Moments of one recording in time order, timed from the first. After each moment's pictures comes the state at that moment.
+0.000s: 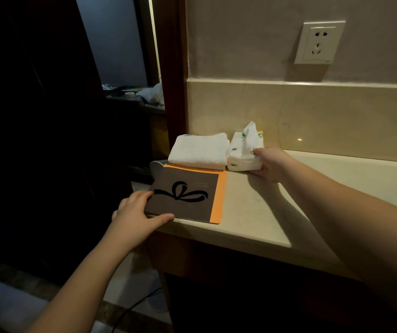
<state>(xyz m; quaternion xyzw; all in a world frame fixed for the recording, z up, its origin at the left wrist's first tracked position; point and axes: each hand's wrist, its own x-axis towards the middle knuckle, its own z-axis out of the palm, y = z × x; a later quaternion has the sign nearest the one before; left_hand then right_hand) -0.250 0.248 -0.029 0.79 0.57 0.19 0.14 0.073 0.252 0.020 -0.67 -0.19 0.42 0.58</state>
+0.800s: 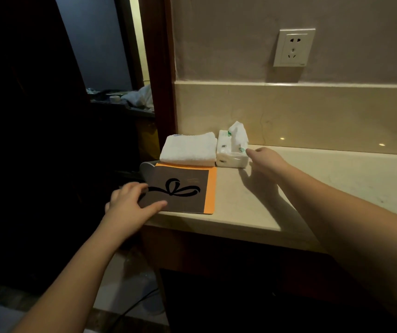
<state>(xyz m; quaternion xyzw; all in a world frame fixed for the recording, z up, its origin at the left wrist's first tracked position) -0.254 0.250 -0.021 0.80 0.55 0.21 0.12 0.074 0.209 0.017 -0.84 -0.37 0.16 0.35</state>
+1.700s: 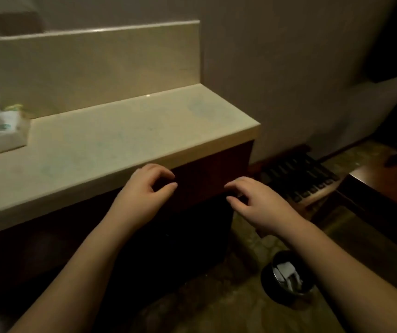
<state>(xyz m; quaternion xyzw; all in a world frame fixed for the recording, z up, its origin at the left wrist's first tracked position) 0.015 -0.056 -0.029 0.93 0.07 0.15 0.33 0.123 -0.290 -0.051 -0.89 -0.38 0.08 0.23</state>
